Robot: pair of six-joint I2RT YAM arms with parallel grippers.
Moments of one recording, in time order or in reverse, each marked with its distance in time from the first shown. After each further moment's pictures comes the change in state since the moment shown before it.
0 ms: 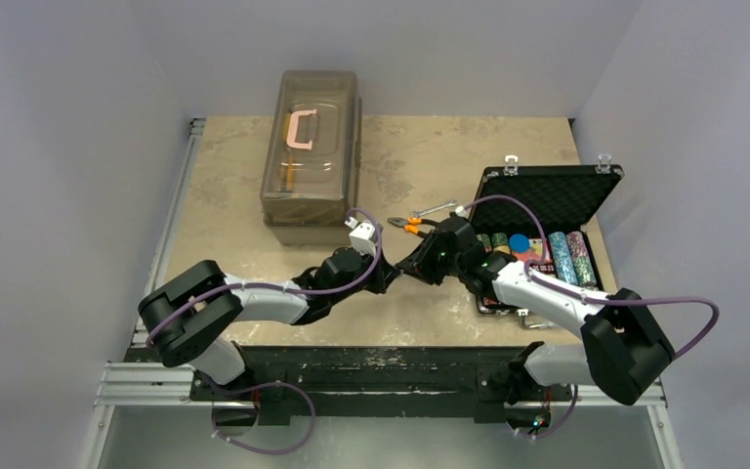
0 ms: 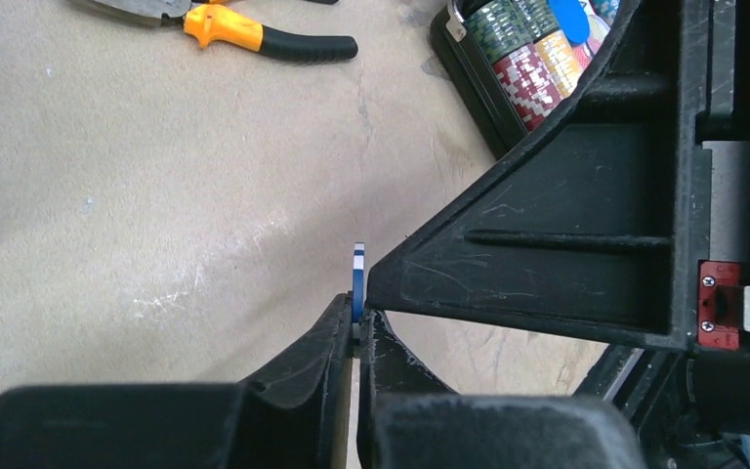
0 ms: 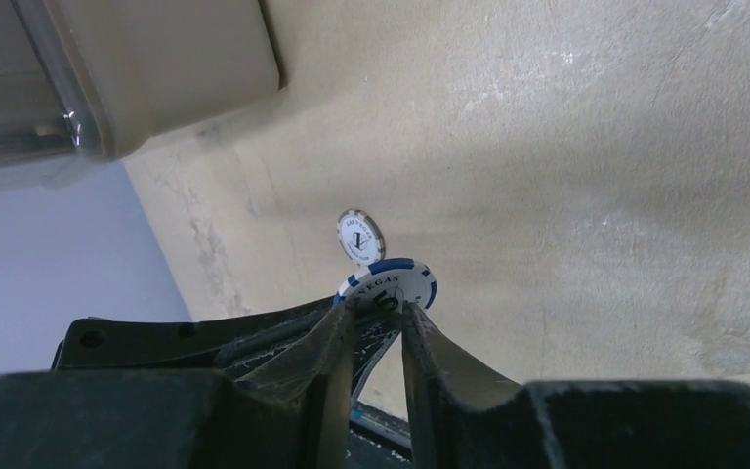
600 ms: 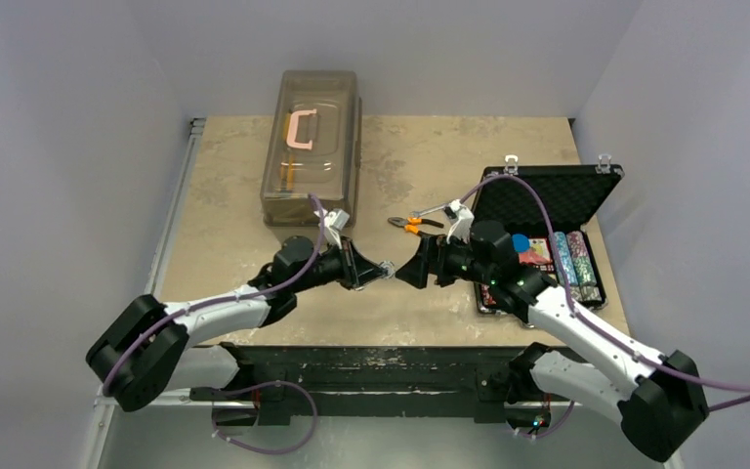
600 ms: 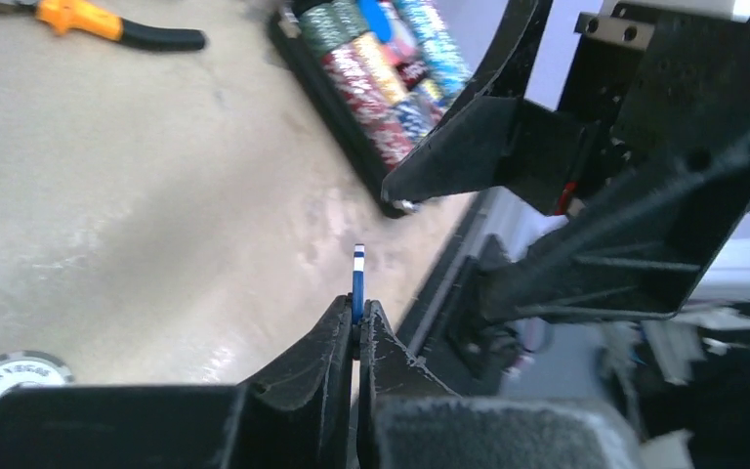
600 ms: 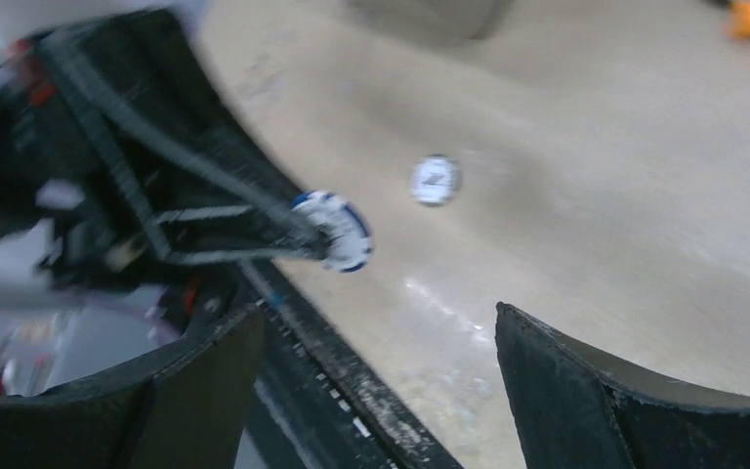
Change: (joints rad) left arm 0.183 -0.277 -0.125 -0.008 0.422 -0.148; right arm -0.040 -0.286 -0.038 -0.051 -0.192 -0.596
